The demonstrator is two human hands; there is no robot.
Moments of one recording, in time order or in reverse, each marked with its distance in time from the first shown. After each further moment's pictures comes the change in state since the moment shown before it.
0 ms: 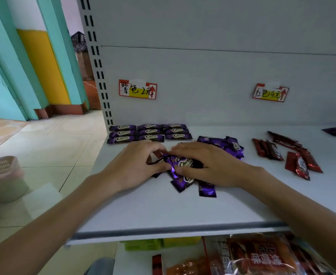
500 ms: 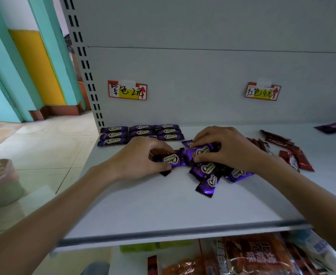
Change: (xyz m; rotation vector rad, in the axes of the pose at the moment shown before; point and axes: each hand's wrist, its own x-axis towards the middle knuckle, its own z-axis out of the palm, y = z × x) left_hand 0.026 0.016 0.001 -0.116 -0.110 0.030; right_hand -0.013 0.047 -0.028 0.041 0.146 0.178
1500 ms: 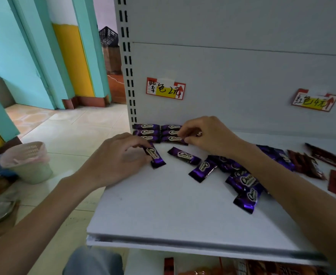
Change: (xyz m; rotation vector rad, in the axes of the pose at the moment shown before) left_hand -0.065 -0.070 -0.039 0.130 0.267 -0.150; right_hand 0.087 -0.057 0.038 0.203 -0.063 -0.053
